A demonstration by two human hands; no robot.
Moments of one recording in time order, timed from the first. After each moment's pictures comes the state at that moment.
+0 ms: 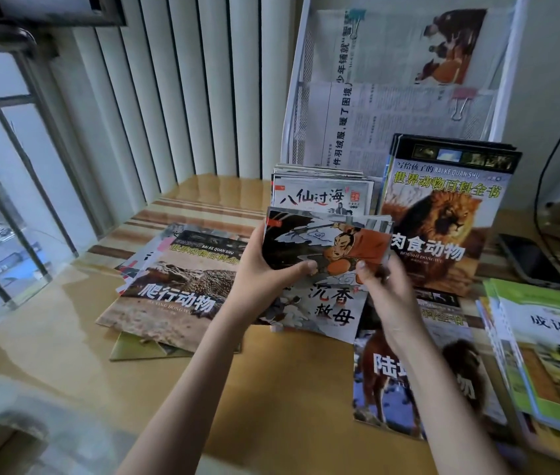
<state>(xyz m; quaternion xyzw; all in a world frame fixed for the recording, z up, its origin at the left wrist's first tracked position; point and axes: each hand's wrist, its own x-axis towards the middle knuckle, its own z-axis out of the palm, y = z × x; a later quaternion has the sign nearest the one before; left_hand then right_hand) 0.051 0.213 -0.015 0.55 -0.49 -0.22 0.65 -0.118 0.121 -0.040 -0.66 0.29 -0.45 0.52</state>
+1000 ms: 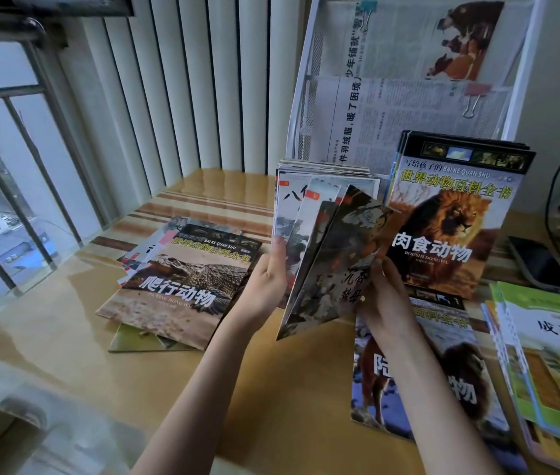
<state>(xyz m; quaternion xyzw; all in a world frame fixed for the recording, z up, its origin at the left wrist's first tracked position) 0.036 0.209 -0.024 0.61 -0.44 -0.28 0.60 -0.101 0.095 -0.068 -0.41 0.25 -0.48 0.74</state>
